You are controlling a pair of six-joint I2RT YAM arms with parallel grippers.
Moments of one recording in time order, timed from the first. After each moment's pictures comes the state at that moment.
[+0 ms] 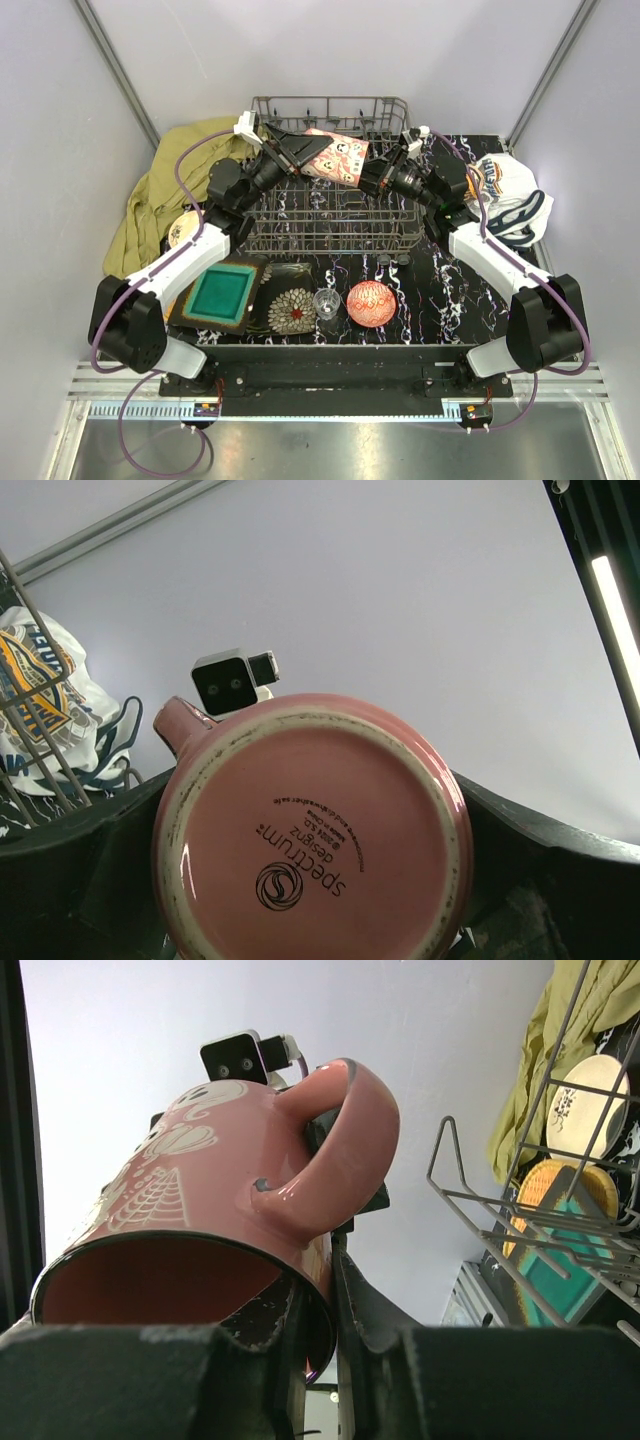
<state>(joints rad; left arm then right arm) -0.46 1.43 1.07 0.71 0.43 -1.39 0.37 1.44 1.02 0.62 -0.71 1.51</state>
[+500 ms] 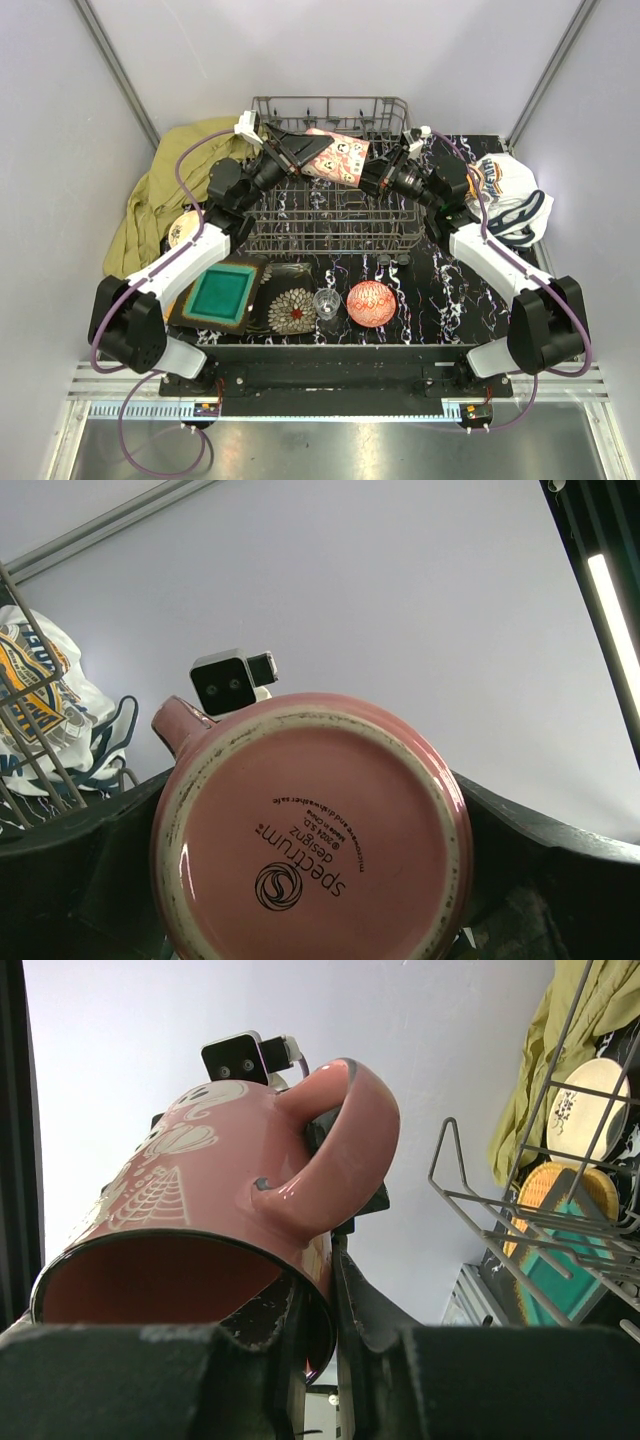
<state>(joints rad) -0.47 1.43 1.08 0.71 0.43 -1.39 0.37 1.43 1.01 0.62 -0.70 1.51</state>
